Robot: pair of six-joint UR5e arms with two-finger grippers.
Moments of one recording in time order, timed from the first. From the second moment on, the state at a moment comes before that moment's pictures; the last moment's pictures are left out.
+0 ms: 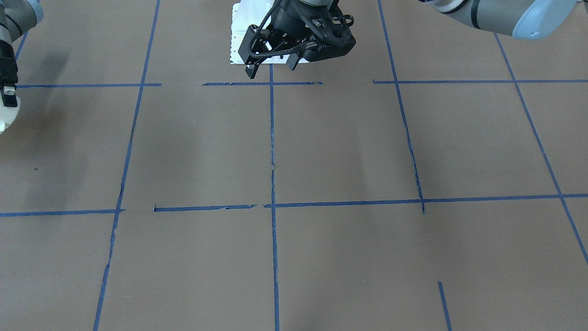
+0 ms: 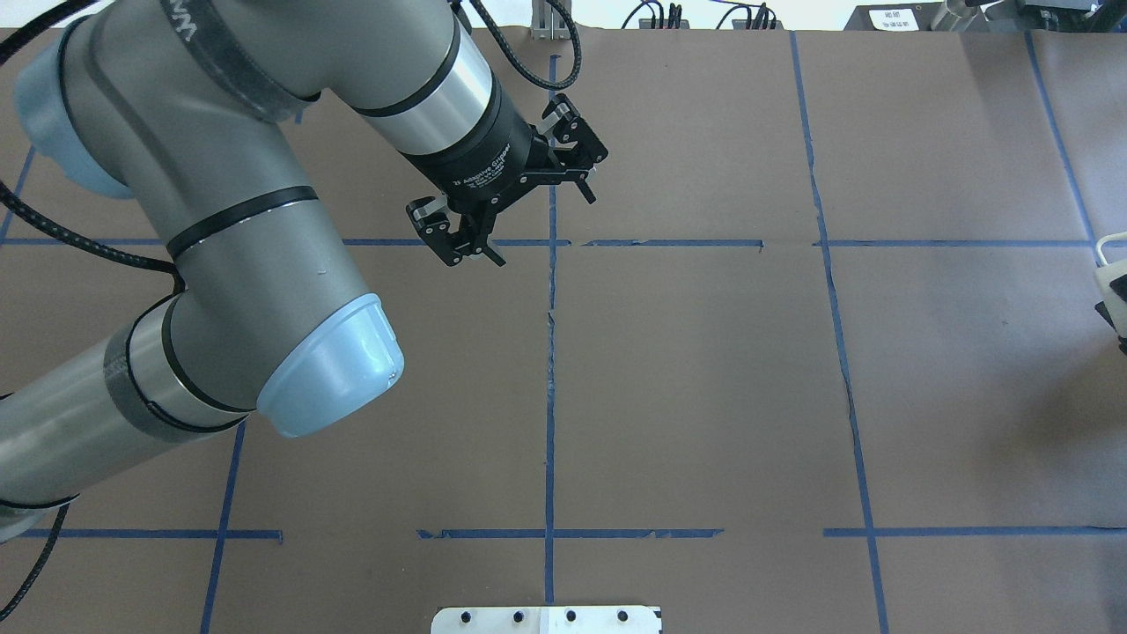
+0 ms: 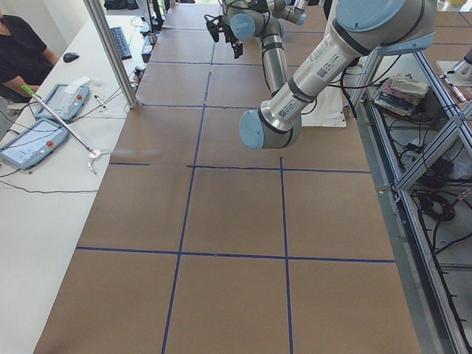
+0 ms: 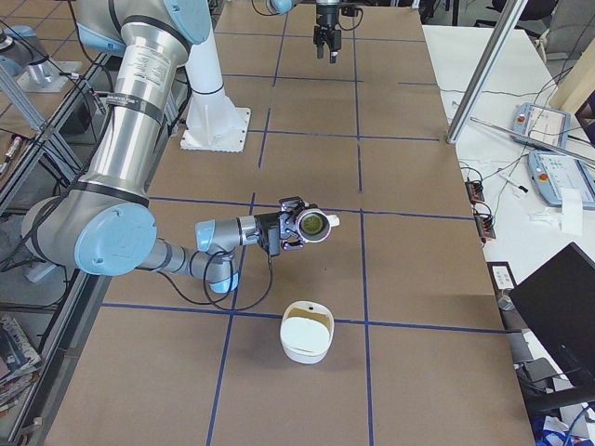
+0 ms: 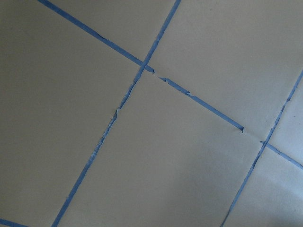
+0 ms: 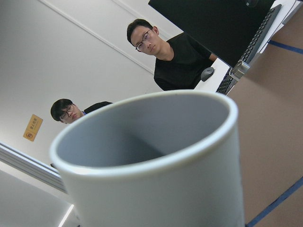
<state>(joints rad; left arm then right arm) -0.71 -2.48 -1.88 -1.41 -2.15 -1.74 0.36 -1.98 1.50 0.66 0.71 1.65</state>
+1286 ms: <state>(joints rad) -0.71 -2.48 -1.88 -1.41 -2.10 -1.74 0.65 -1.95 1.18 1.03 0.95 2.72</state>
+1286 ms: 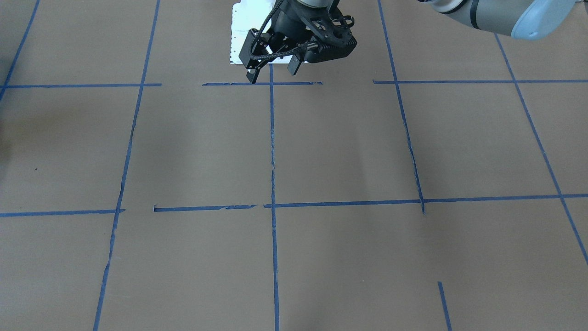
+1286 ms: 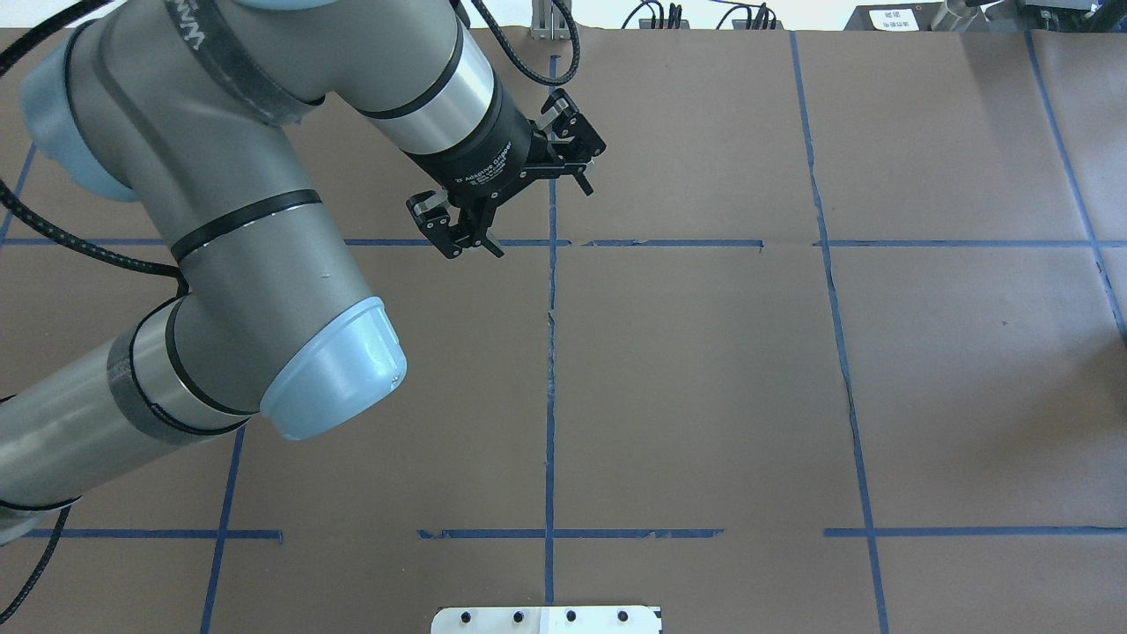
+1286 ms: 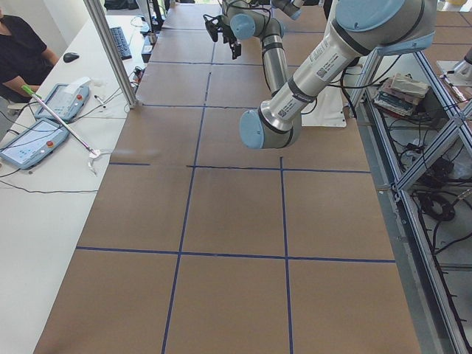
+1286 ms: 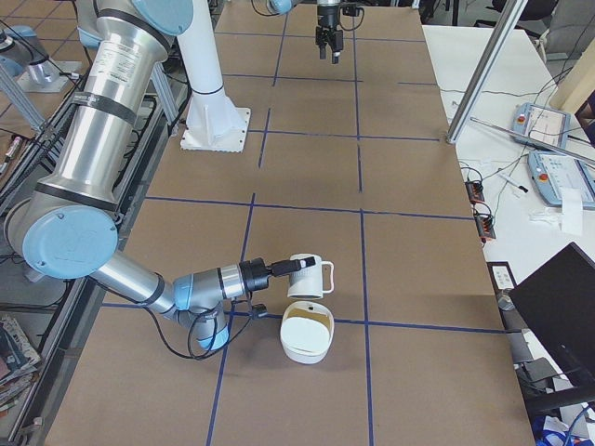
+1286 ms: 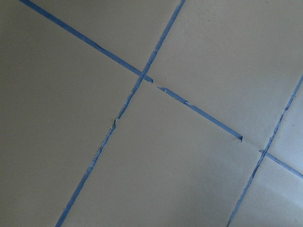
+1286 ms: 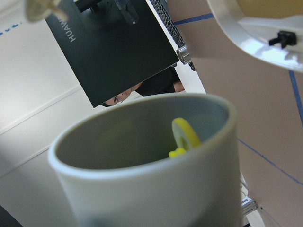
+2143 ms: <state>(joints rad) -0.71 -2.48 -1.88 -1.41 -2.07 -1.71 0.67 -1.95 1.02 1.25 0.95 3.39</state>
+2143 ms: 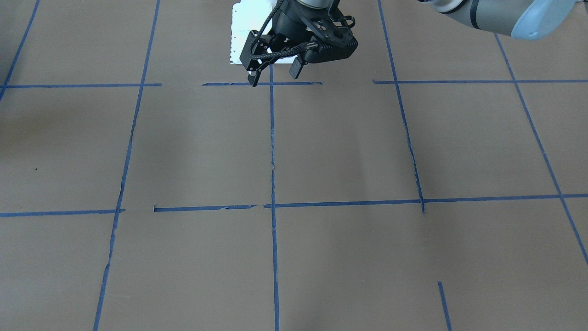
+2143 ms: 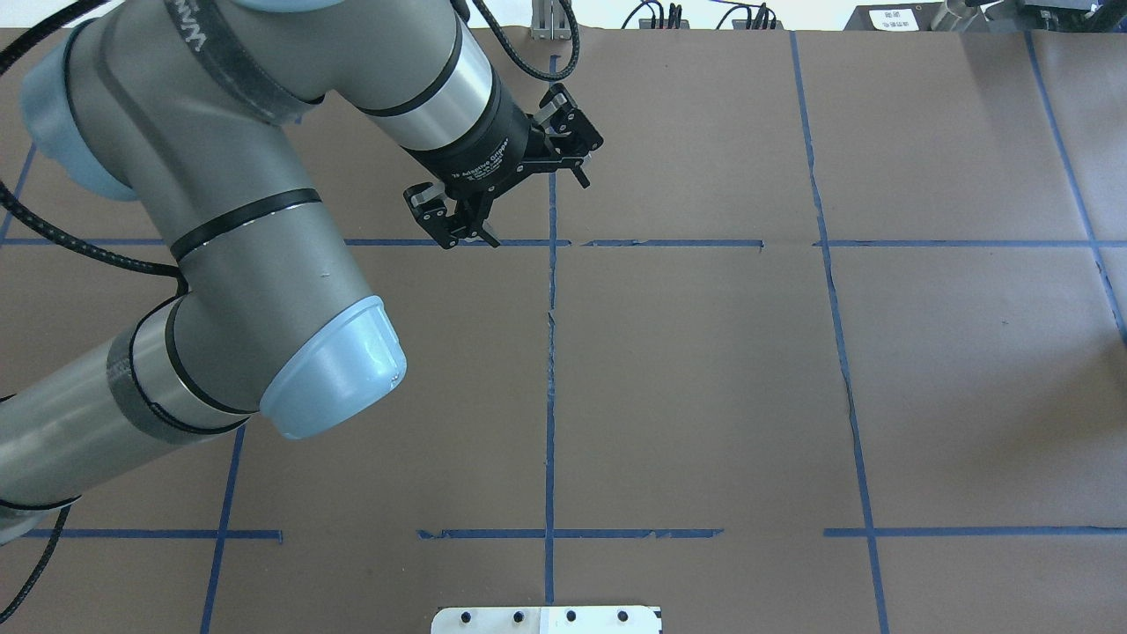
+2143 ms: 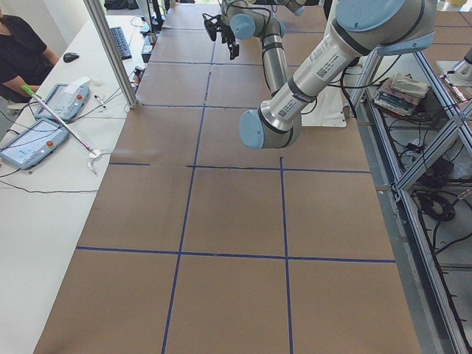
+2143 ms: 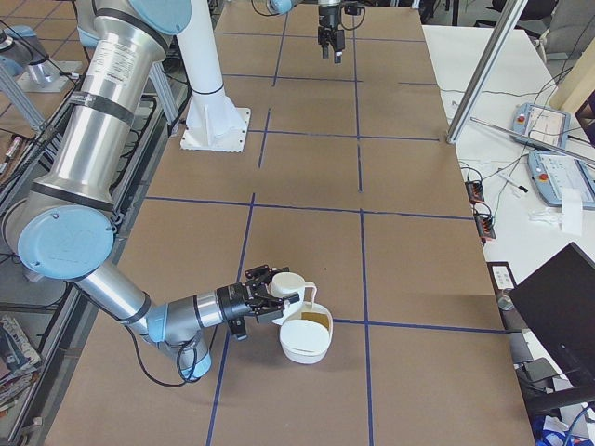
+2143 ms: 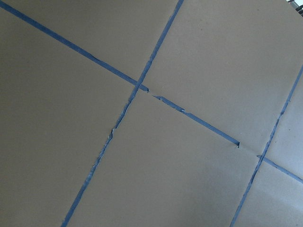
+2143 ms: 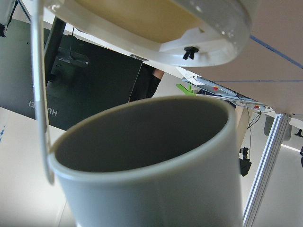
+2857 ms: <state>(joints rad) -0.71 -2.47 -1.88 -1.41 -2.07 -1.70 0.68 -1.93 1.05 1.14 0.96 3.40</state>
